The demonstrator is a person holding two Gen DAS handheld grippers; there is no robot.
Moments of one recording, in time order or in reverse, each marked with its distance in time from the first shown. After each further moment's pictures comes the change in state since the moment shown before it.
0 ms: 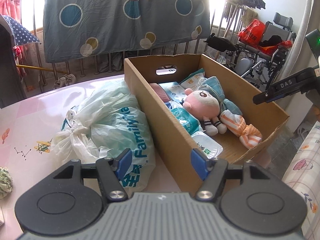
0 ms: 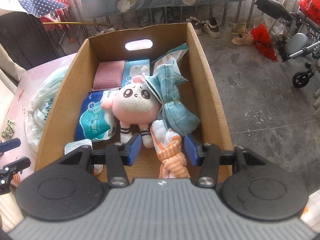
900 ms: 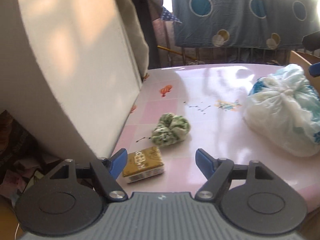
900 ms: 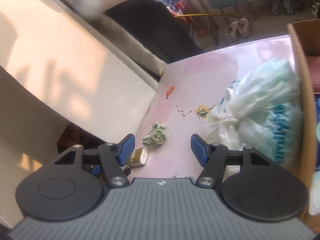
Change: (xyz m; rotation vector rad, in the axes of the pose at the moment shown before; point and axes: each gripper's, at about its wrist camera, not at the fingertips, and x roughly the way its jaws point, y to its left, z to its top) left arm -0.114 0.191 -0.103 -0.245 0.037 0.684; right arm 0.019 0.291 0.025 -0.063 0.074 0.786
